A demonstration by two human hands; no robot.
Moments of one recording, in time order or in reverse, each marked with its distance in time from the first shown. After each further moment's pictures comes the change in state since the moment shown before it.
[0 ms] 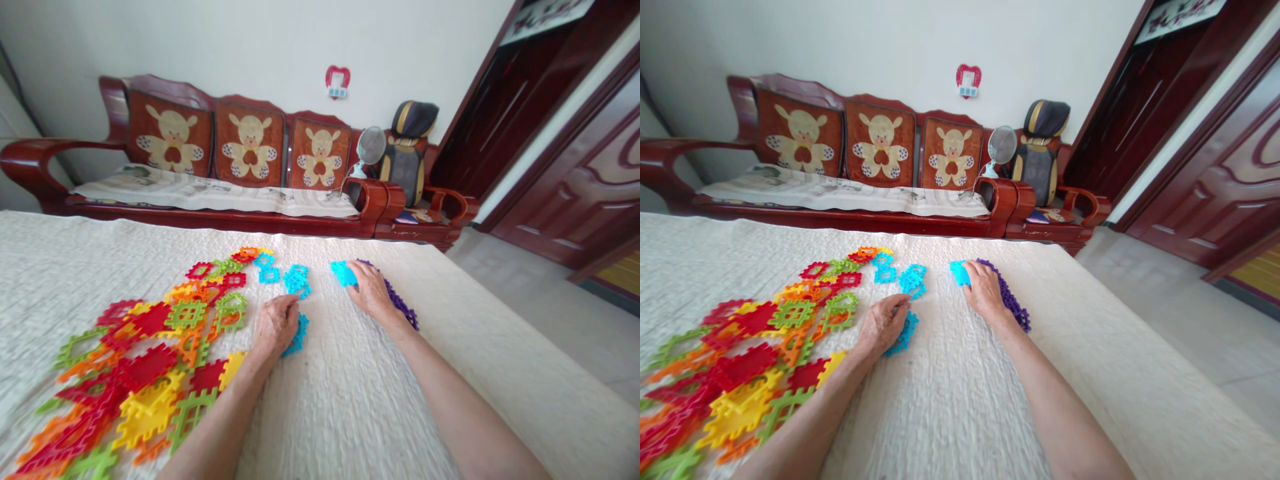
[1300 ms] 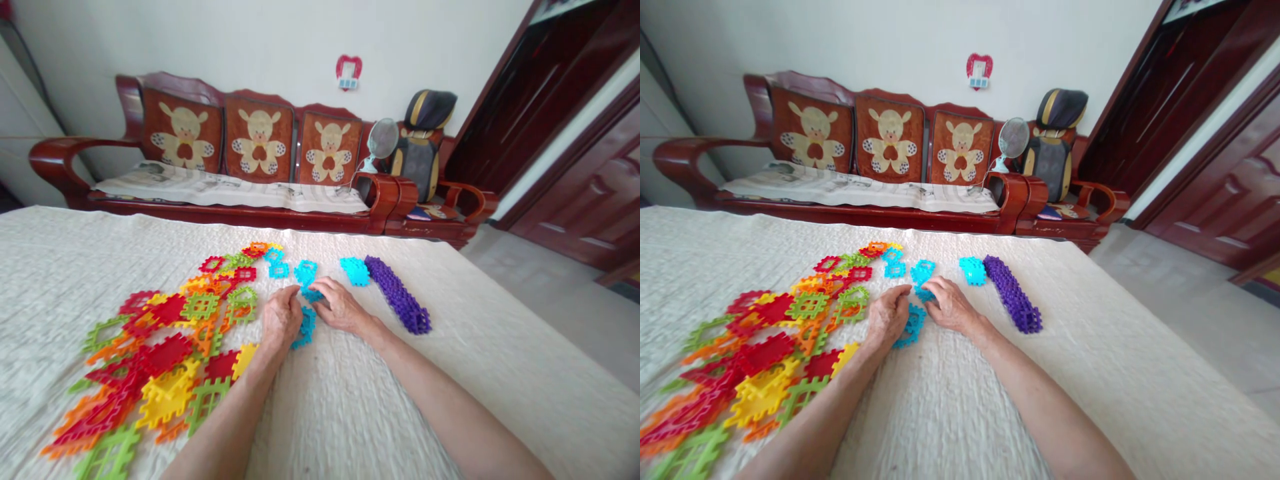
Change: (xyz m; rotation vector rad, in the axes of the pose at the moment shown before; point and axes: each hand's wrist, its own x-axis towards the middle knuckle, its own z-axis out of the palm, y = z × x) left_hand -0.001 -0.003 0.001 0.030 0.191 -0.106; right_hand -0.001 -0.078 0.030 0.485 -0.136 -0.320
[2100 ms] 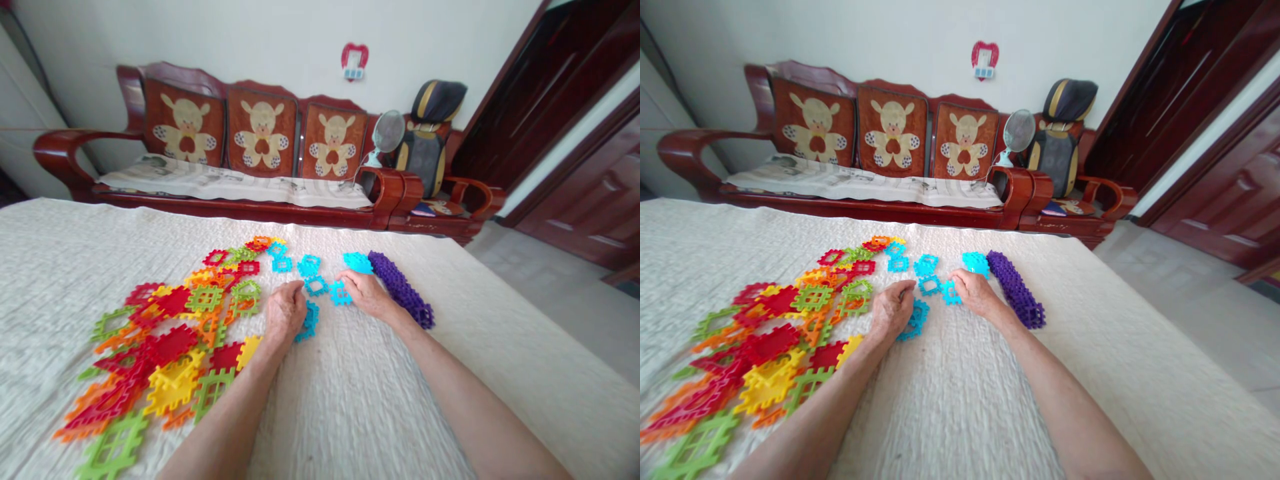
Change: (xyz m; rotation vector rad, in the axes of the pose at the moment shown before) left_hand 0.000 0.009 -0.006 0.046 -0.056 -0.046; right_hand -0.009 0.014 -0.042 0.022 -0.009 0.326
